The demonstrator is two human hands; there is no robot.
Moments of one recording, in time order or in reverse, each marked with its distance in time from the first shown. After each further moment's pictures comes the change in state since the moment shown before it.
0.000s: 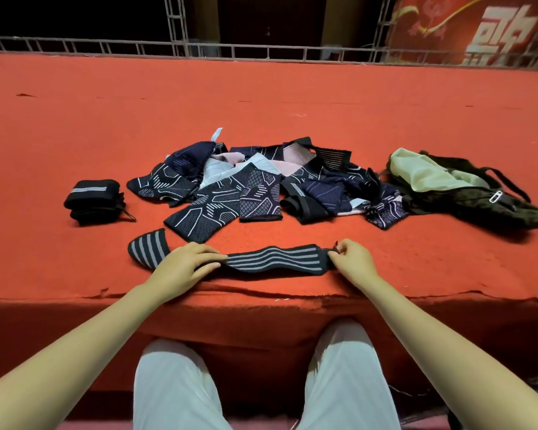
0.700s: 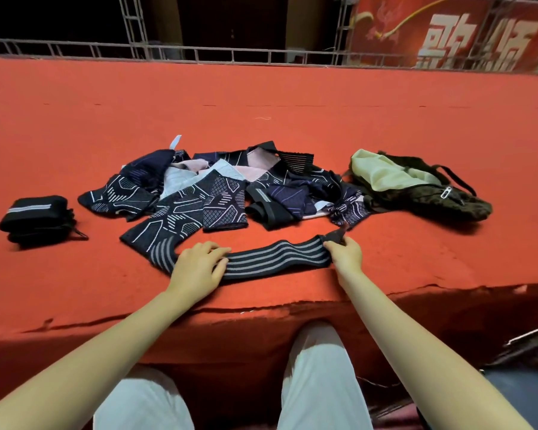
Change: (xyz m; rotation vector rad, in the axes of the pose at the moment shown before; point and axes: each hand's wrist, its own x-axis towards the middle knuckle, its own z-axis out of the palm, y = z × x) left_hand 0.070 0.063 0.046 0.163 0.139 -0.087; right_hand 0.023 0.030 -0.022 0.733 0.235 0.347
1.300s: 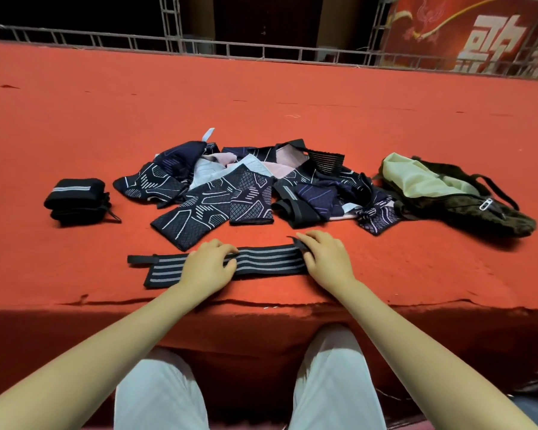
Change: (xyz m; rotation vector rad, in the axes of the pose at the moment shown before) left_hand -0.017 -0.007 -0.021 -0.098 -0.186 -0.311; right_hand -0.046 -0.009 0.048 -0.993 -0.282 -0.961
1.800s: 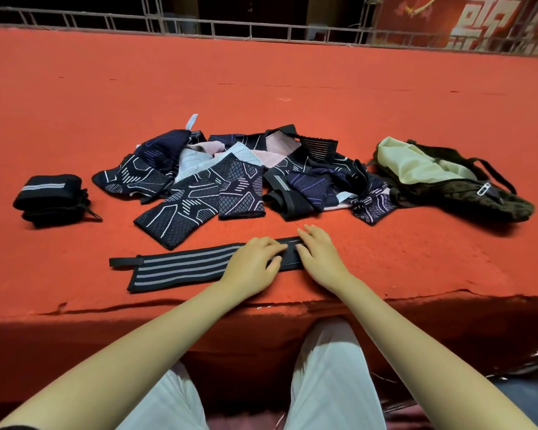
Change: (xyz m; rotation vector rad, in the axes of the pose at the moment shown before) left_hand 0.019 0.072 0.040 -0.170 0.005 0.328; right_hand -0.003 0.006 0.009 0.262 -0.197 0.209
